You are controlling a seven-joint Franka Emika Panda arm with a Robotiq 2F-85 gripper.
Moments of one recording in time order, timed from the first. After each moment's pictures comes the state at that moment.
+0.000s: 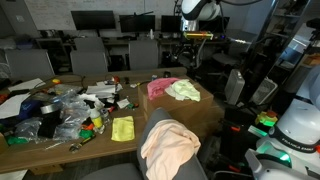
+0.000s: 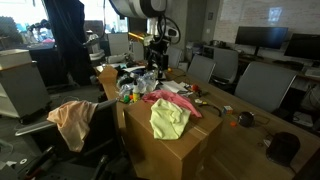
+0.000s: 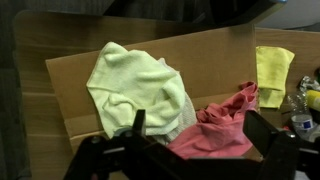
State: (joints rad) arm -0.21 0.09 -0.20 -2.06 0.10 2.11 0.33
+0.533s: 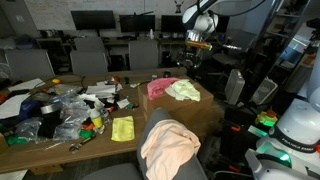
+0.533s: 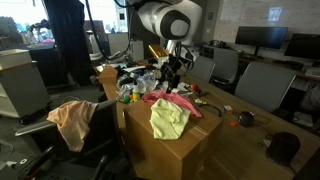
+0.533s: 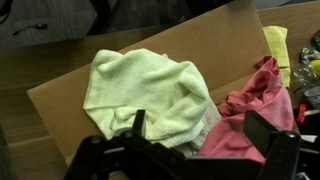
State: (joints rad) arm -0.31 0.28 -0.25 -1.99 0.34 2.11 0.28
